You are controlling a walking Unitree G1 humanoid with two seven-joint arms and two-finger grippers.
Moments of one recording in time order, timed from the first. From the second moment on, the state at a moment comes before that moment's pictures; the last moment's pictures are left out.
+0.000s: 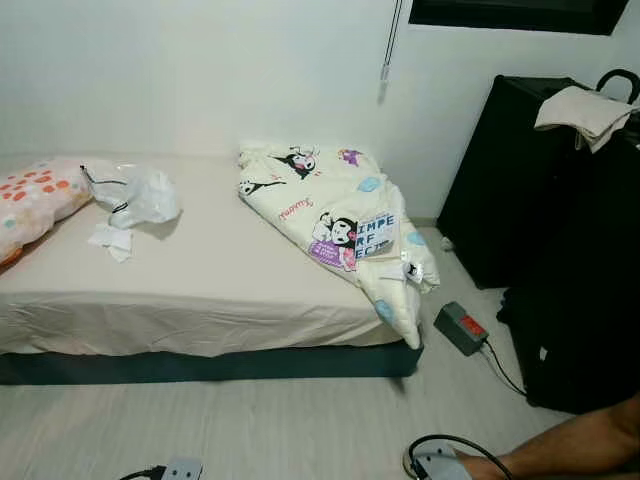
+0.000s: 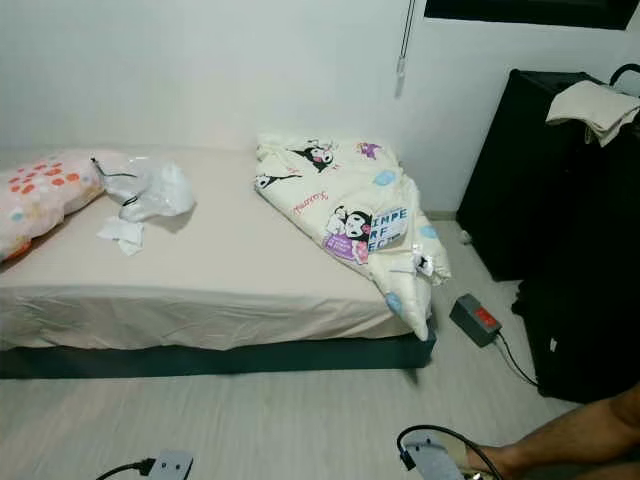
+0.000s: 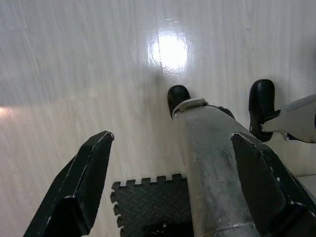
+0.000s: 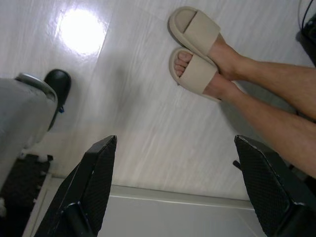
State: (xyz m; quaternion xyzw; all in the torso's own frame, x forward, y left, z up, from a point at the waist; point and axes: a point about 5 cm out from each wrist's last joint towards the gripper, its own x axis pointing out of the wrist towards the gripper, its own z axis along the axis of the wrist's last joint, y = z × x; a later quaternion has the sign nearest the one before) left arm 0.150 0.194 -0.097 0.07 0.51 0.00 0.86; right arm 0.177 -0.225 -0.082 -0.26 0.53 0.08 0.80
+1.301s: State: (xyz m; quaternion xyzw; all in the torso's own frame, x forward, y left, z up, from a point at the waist) left arm 0.156 0.191 -0.095 0.07 0.50 -0.01 0.87; right arm 0.178 -0.220 -0.083 -0.26 0.53 0.08 0.80
